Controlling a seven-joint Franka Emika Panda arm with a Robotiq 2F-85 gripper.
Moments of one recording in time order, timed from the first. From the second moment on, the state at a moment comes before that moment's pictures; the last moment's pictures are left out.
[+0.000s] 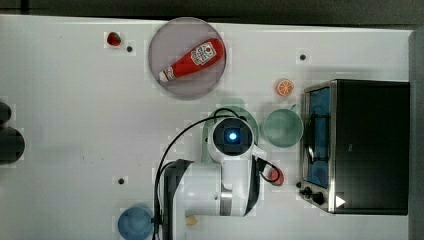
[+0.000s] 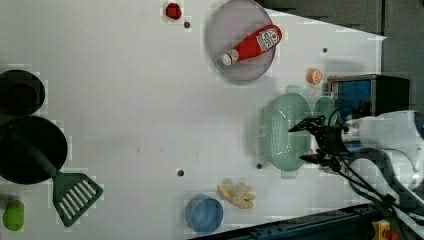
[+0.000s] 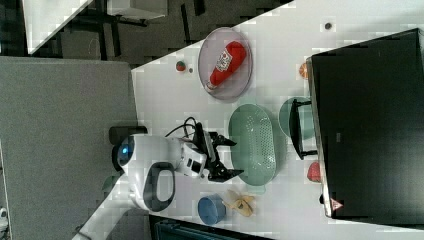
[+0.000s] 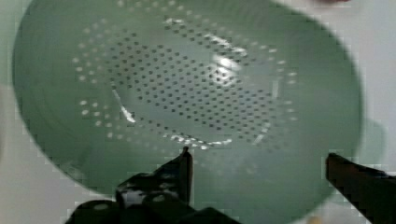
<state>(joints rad) -0.01 0.07 -0.02 -2.47 -0.02 0.80 0.40</state>
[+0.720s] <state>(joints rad) 0.03 0.33 0.03 -2.49 -0.04 1.18 0.75</state>
